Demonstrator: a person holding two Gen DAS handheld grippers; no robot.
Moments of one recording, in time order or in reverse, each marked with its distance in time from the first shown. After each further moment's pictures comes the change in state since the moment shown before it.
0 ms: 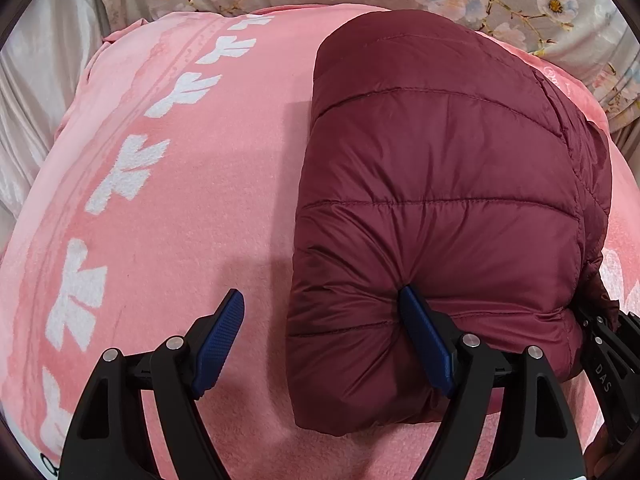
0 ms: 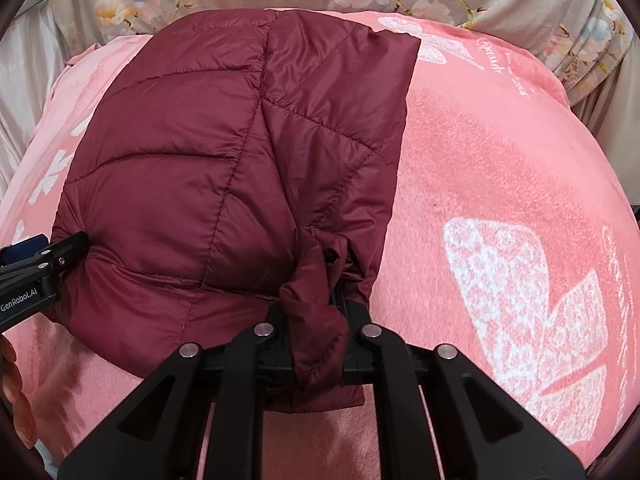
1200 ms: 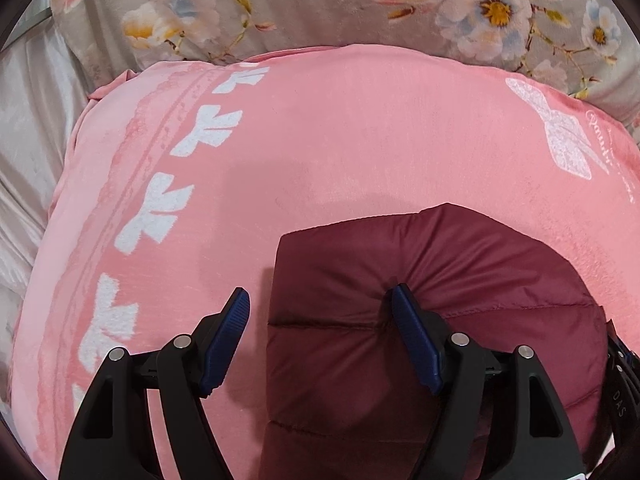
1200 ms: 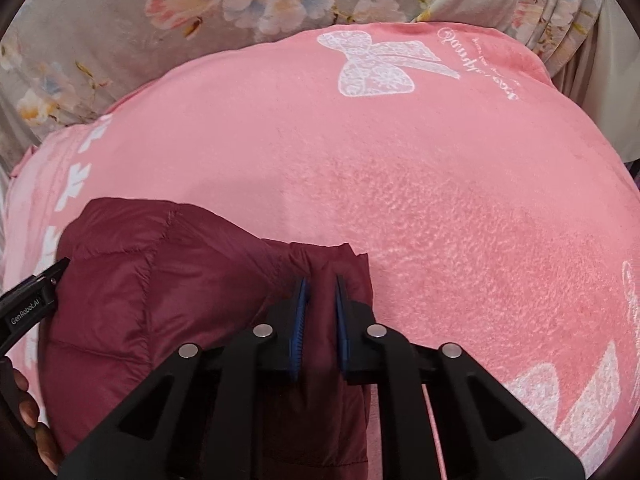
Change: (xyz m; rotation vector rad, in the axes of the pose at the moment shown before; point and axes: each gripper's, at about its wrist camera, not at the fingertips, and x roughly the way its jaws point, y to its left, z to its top) left arm 0.056 -0.032 0.161 -0.006 -0.078 0.108; right arm 0.066 -0.040 0.121 0.242 -0.029 -0.052
